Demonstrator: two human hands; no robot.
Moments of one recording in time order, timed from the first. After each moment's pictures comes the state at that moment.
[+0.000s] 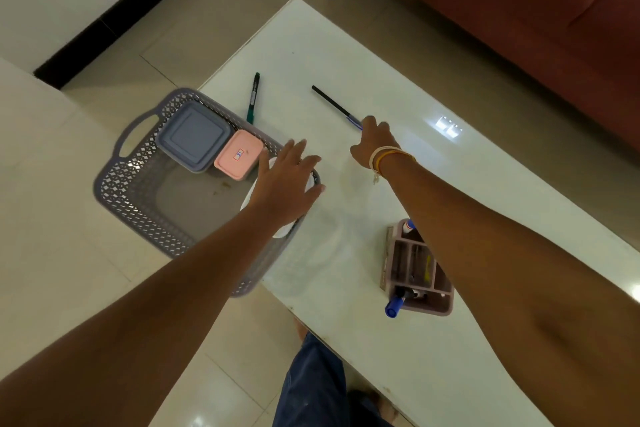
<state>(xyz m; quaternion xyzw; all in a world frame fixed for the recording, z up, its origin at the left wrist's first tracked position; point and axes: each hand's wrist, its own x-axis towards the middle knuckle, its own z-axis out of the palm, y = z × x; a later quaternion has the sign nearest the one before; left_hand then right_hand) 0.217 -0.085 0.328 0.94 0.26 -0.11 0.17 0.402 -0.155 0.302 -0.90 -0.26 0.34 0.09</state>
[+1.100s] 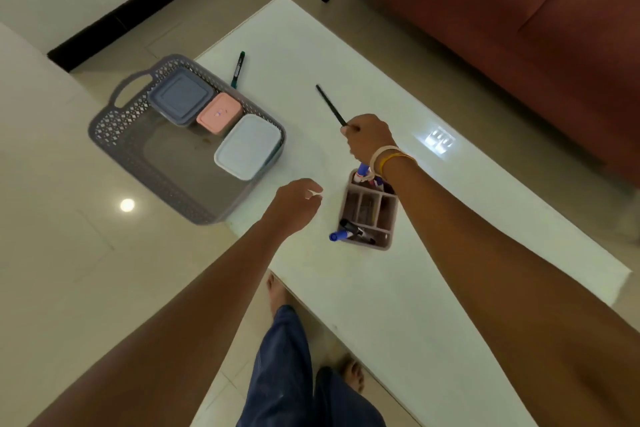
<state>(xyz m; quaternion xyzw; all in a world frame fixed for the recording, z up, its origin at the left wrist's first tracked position) 0.186 -0.242 0.342 0.77 0.43 -0.08 0.46 0.367 -0.273 0.373 -0.87 -0.26 0.31 0.28</state>
